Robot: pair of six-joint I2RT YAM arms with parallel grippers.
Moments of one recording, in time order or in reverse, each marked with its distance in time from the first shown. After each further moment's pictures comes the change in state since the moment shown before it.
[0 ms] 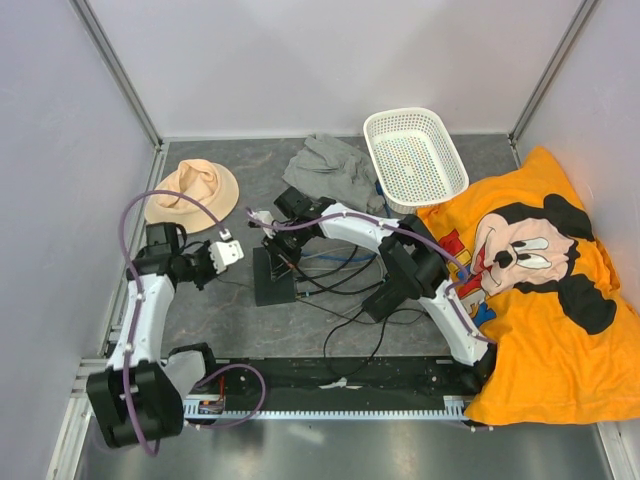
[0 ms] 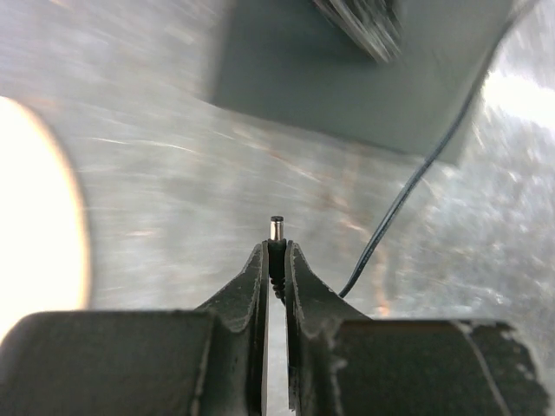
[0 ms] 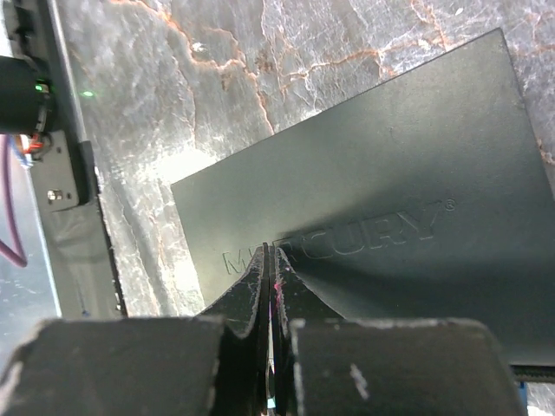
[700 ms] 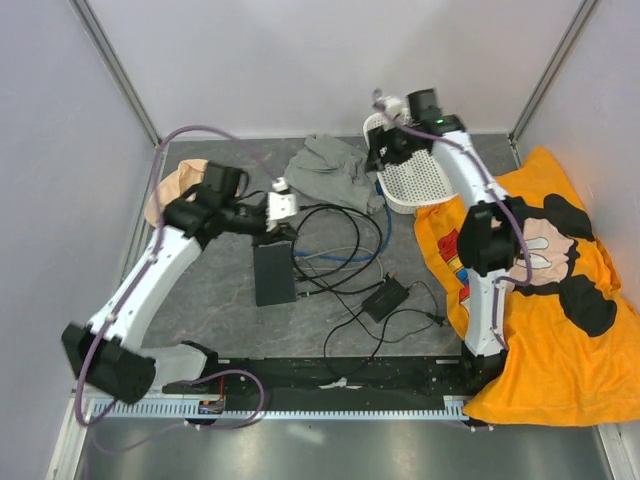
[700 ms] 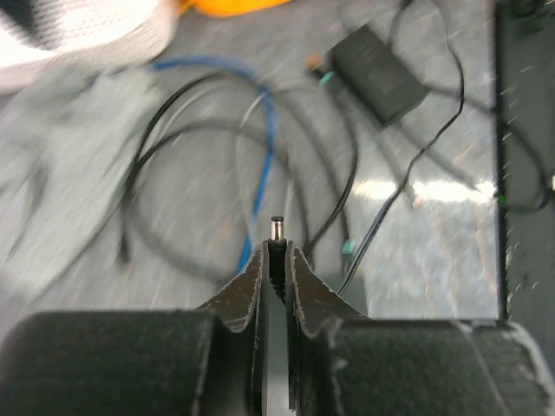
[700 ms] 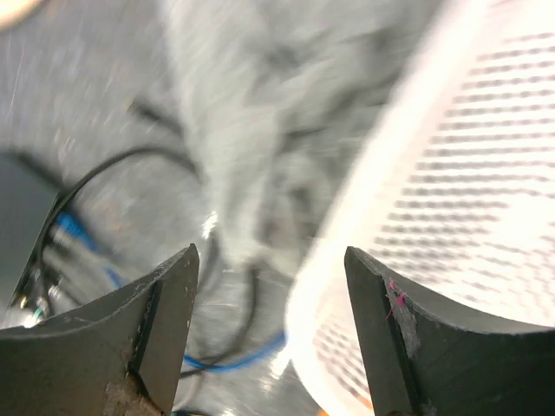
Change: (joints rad) left arm -0.544 0.165 0.554 -0.060 0.157 -0.436; right arm -0.581 -0.177 0.231 -0.204 0.228 -0.075
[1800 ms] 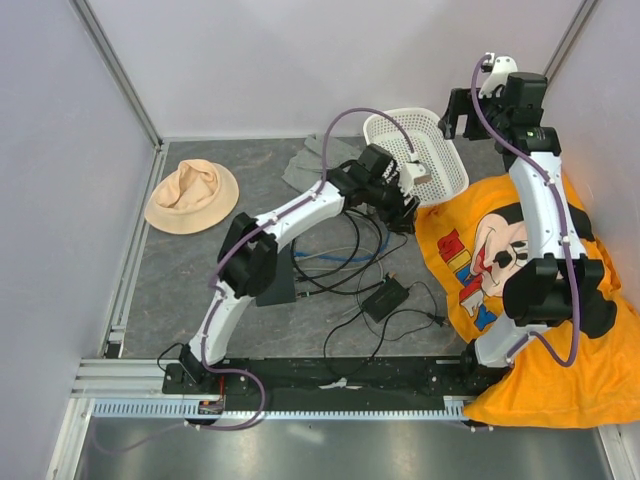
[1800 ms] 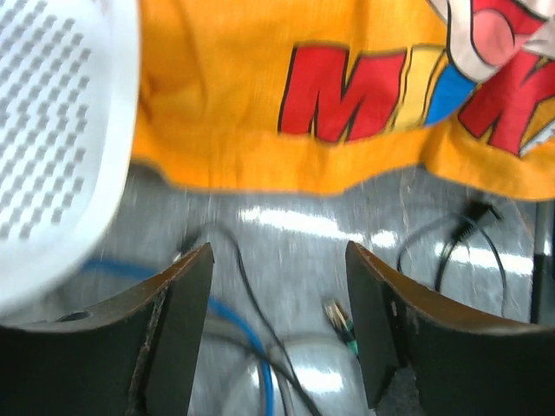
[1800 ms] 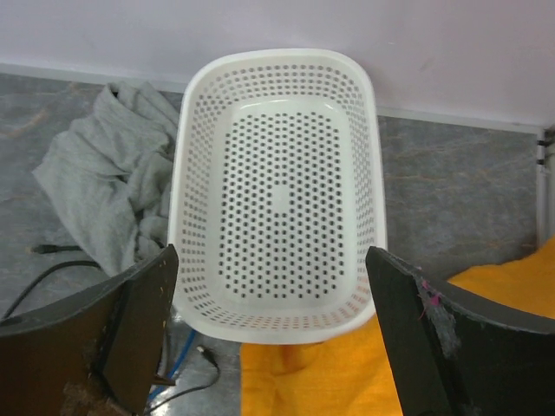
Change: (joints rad) left arm -0.443 1.119 0.878 0.358 -0.202 -0.698; right arm -0.309 -0.516 -0.313 0.271 0.272 0.163
